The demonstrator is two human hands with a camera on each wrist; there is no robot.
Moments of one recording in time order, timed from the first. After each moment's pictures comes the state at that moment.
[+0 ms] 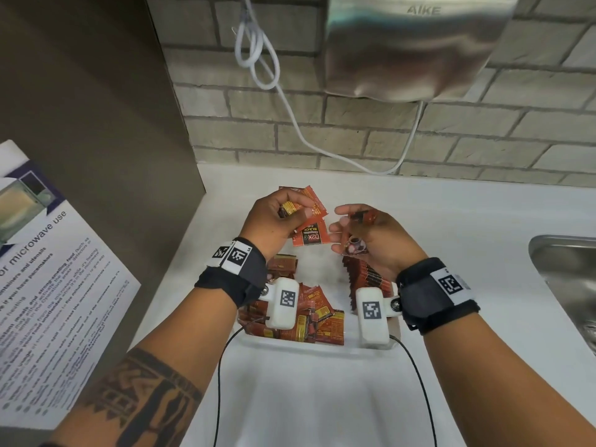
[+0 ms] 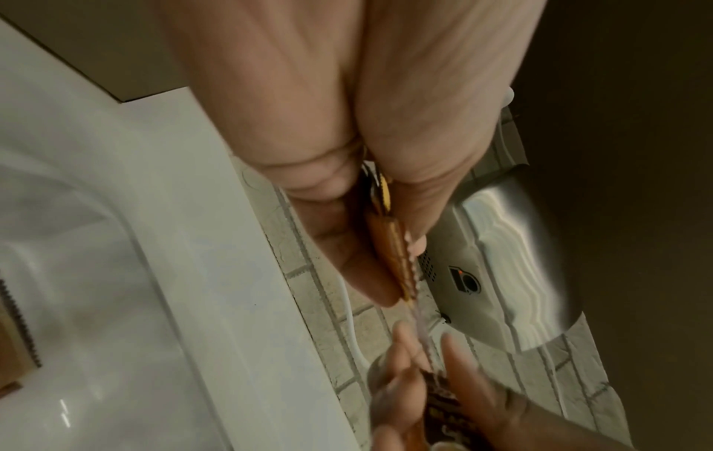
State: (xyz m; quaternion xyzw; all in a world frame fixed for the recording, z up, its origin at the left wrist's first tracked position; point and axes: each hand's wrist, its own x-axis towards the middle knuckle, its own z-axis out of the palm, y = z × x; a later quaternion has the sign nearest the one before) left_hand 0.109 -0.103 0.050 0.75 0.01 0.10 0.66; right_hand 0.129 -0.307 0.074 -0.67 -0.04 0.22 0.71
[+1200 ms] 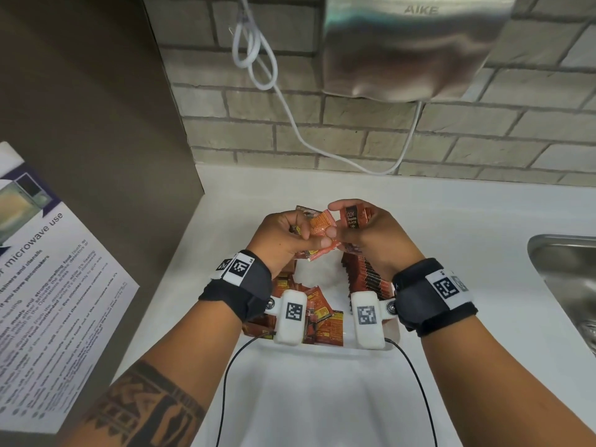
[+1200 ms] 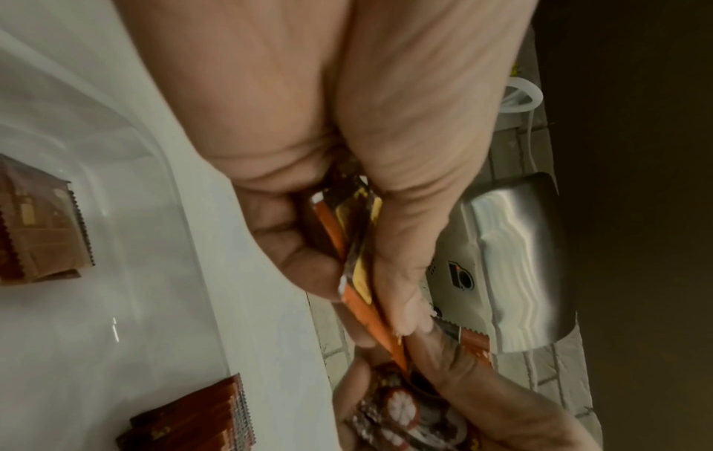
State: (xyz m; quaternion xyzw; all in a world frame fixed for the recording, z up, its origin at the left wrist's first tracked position) left_hand 0.095 -0.122 0.037 0.68 0.00 0.02 0.73; right_hand 0.127 -0.303 0.074 -0.72 -0.09 0.15 0.67
